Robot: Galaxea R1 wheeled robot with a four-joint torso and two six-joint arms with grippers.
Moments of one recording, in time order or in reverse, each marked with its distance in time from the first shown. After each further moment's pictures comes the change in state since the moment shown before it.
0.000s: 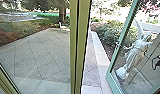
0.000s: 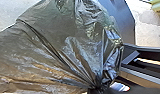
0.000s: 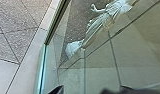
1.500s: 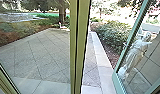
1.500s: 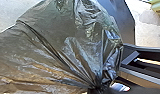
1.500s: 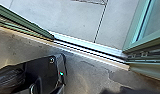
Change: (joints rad) left arm 0.000 0.000 0.000 0.001 -0.001 0.004; right arm -0.518 -0.291 0.560 0.712 -0.117 -0.314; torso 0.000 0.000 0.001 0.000
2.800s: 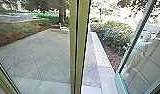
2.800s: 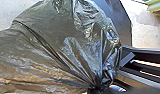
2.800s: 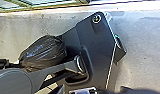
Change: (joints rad) left arm -0.003 0.019 -0.002 0.004 -0.006 0.008; right arm -0.671 0.411 0.075 0.111 0.536 -0.029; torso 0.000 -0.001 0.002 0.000
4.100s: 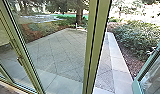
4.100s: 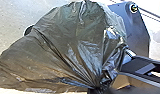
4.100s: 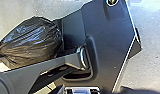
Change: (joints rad) left arm -0.048 0.014 -0.079 0.024 -0.003 0.003; right arm -0.139 0.315 -0.339 0.008 0.133 -0.001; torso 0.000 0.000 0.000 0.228
